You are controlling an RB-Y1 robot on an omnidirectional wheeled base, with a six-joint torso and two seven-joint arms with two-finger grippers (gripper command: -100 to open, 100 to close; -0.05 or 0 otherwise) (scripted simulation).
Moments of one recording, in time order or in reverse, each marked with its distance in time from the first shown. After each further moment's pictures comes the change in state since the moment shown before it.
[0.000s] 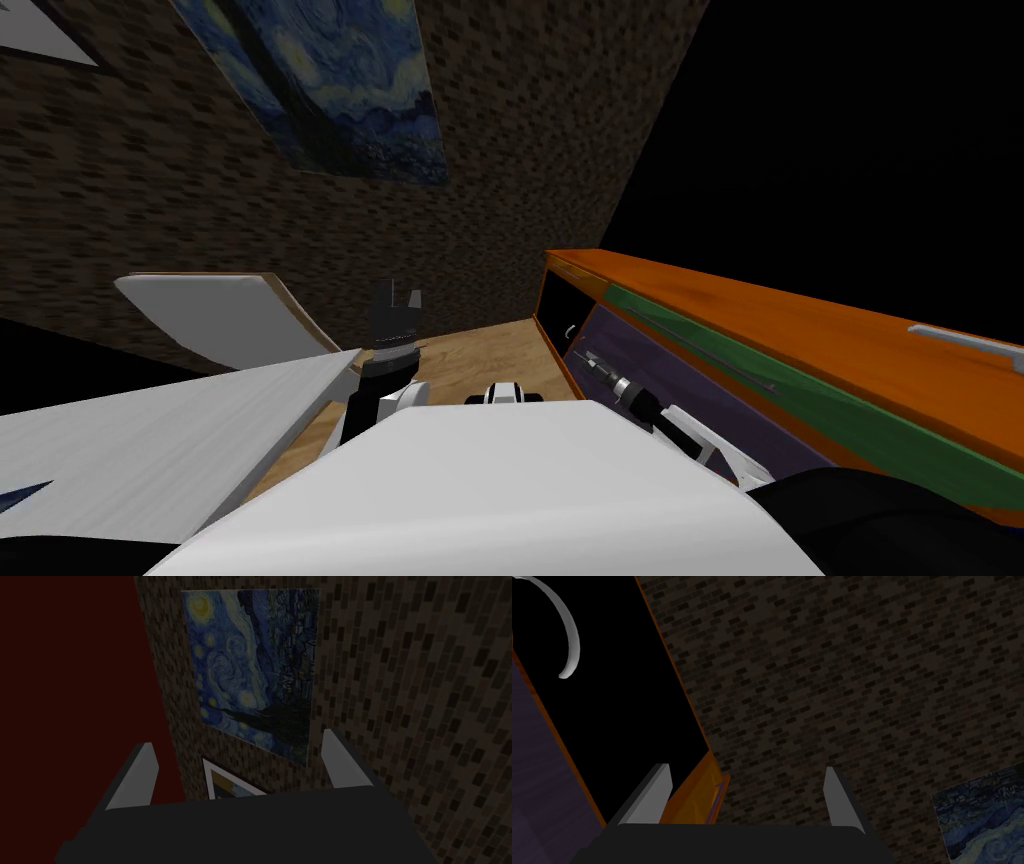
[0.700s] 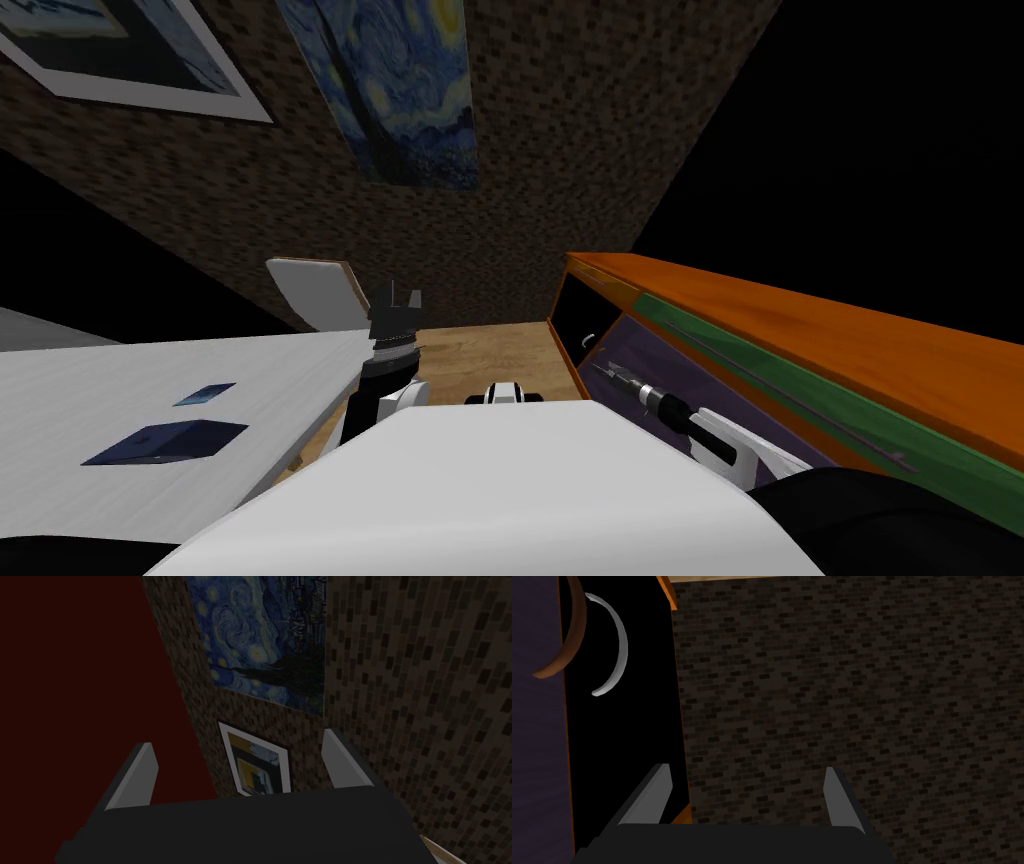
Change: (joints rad) left arm 0.000 0.000 0.000 0.000 0.000 0.000 0.000; right arm 0.010 -0.190 0.026 0.165 0.013 0.051 0.034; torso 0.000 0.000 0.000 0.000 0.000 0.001
